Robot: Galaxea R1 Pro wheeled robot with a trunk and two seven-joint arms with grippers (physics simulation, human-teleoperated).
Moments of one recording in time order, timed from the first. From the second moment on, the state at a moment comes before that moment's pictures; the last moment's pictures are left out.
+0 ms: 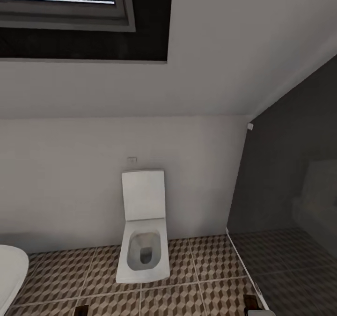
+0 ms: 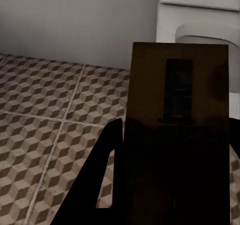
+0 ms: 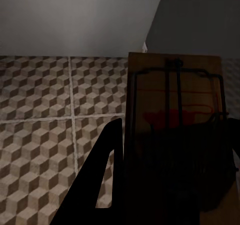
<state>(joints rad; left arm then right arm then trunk) -0.30 0.12 0.11 0.07 0.23 -0.84 -0.13 -0.38 -0.03 0.53 0.07 -0.43 -0.73 -0.19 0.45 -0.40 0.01</state>
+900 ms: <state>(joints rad) -0.30 0.12 0.11 0.07 0.24 -0.85 -0.13 -0.38 -0.03 0.53 0.07 -0.43 -0.73 -0.19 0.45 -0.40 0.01</state>
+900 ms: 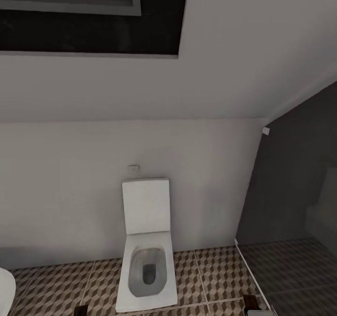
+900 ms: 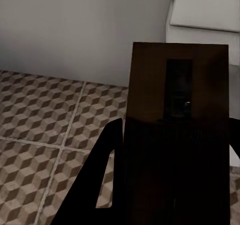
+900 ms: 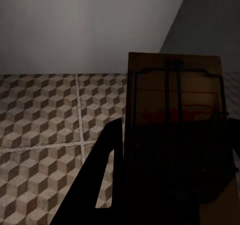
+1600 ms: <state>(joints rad) -0.30 0.12 0.11 0.07 0.24 -0.85 -0.13 -0.38 -0.03 0.53 0.07 -0.43 -0.73 -0.19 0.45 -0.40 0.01</state>
